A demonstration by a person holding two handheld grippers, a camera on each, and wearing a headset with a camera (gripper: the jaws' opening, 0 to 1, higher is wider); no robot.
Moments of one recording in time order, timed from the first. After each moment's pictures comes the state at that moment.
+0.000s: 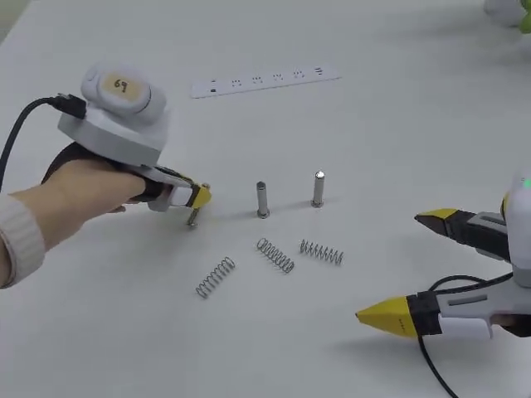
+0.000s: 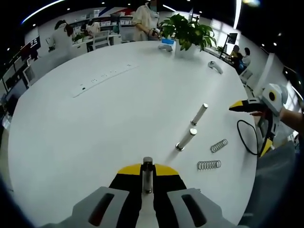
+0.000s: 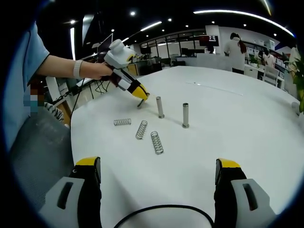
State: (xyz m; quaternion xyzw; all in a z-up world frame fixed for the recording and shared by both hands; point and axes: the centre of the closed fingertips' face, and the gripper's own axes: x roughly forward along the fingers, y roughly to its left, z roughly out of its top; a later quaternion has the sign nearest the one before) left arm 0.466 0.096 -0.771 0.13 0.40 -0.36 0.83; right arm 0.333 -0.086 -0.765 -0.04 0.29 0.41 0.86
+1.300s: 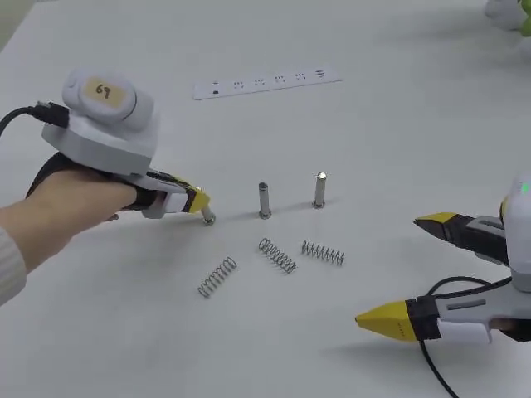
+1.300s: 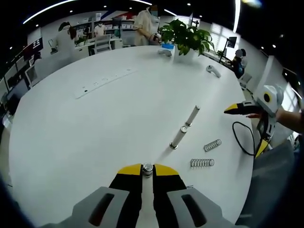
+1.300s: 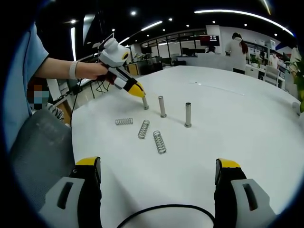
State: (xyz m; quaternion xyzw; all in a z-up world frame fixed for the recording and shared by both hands) left arm 0.451 0.098 -0.760 0.12 0.39 -0.36 0.84; right arm 0.330 -0.082 -0.765 -0.04 0.29 0.41 0.86
